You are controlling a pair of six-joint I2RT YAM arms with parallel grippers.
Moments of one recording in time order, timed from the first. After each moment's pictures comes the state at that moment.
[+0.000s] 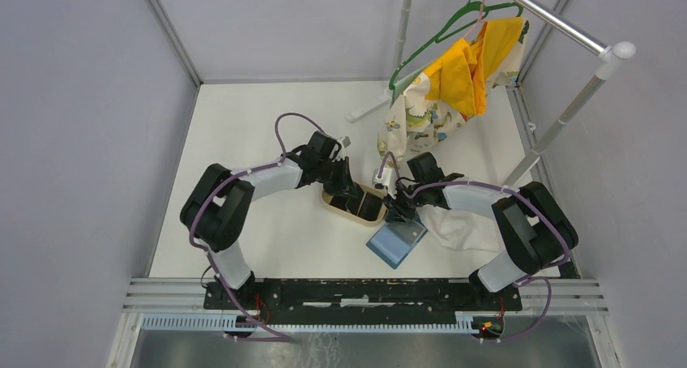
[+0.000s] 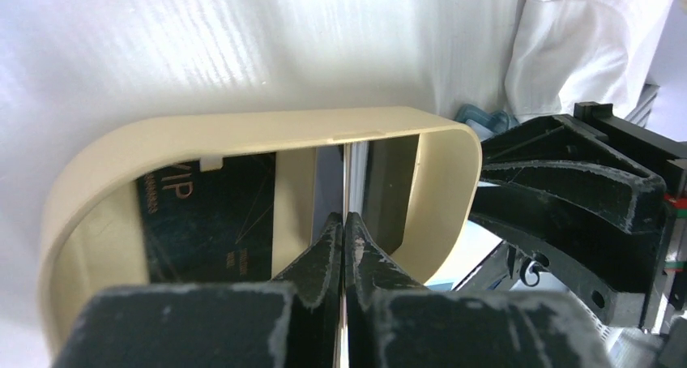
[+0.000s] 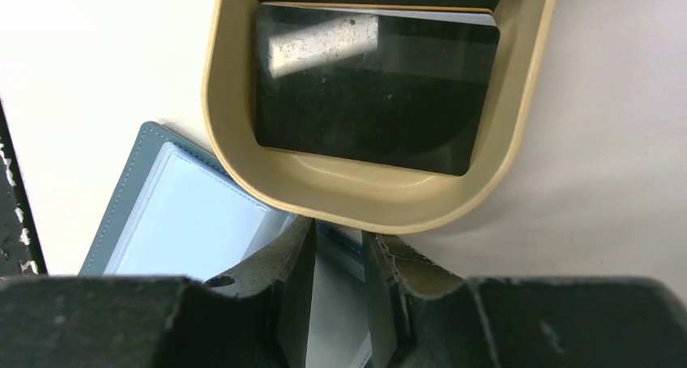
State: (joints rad) left arm -0.59 1.78 1.02 -0.18 0.47 -0.59; right arm 0.50 1.56 0.70 -0.18 -0.66 -0.59
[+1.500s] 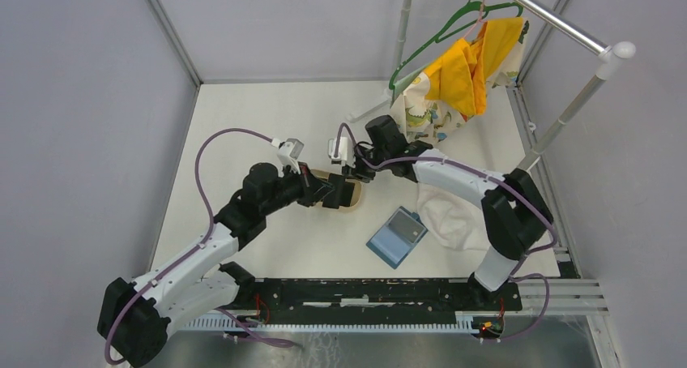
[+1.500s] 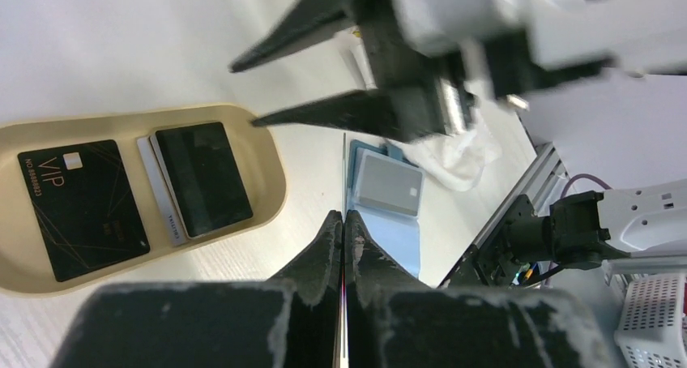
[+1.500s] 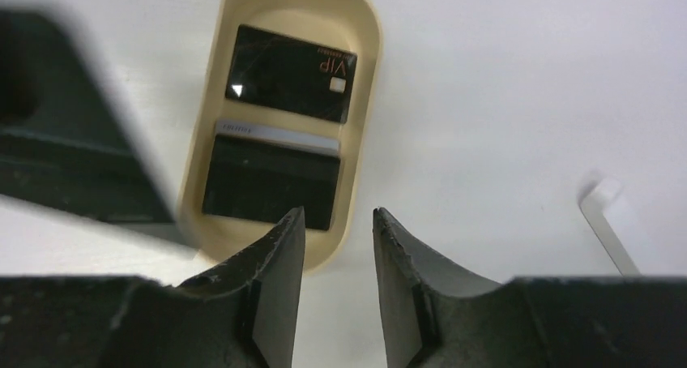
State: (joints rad) left arm -0.59 0.92 0.56 0.03 0.27 -0.55; right arm 0.70 1.75 1.23 -0.21 -0.48 -0.70
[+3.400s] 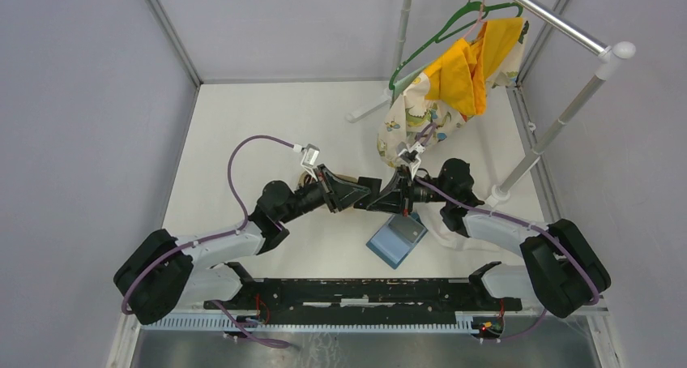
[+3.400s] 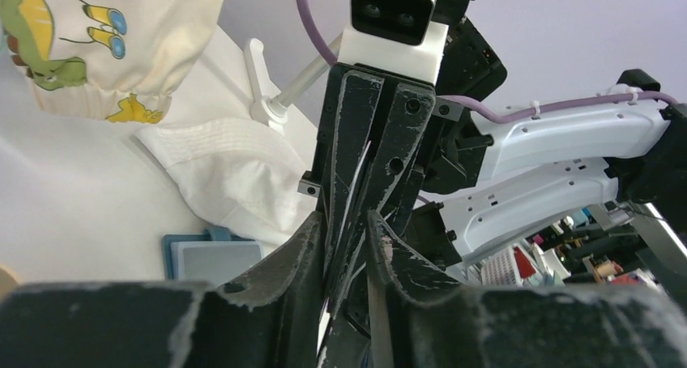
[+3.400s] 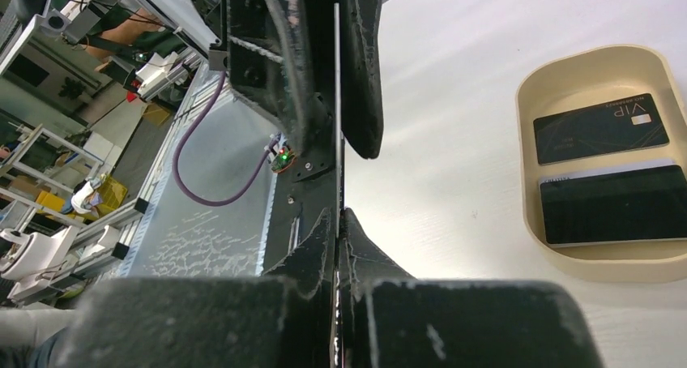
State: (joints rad) left arm -0.78 1.19 0.38 0.97 0.33 -0.82; right arm 0.50 1.28 0.44 0.87 -1.08 0.59
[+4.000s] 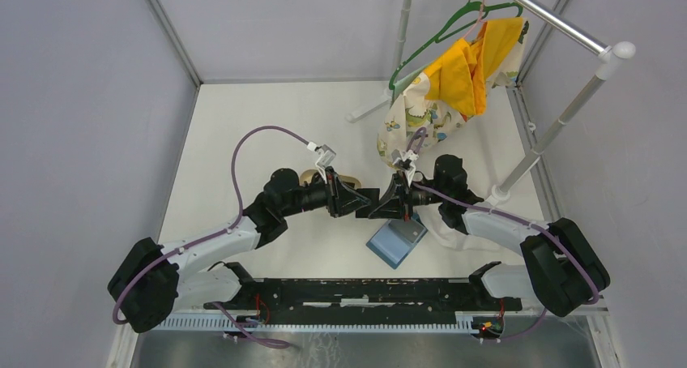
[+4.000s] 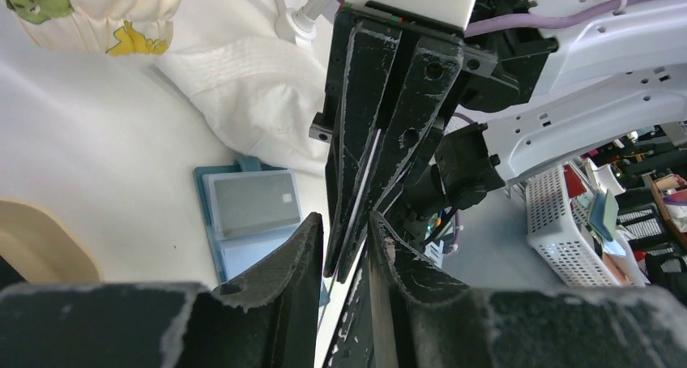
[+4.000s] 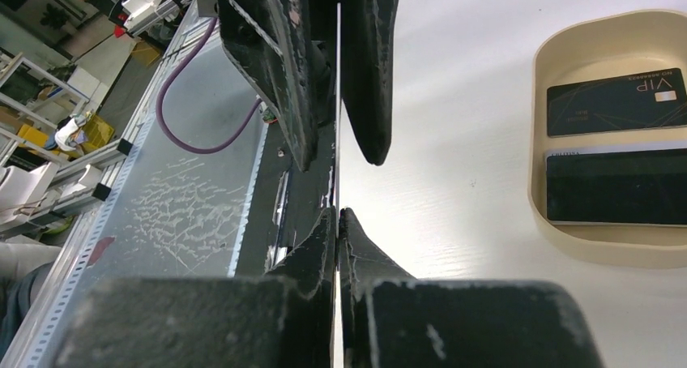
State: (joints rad) left arm -0.77 1.12 0.52 0.54 0.48 -0.62; right arm 0.50 1.29 0.47 0.65 -1.17 0.34
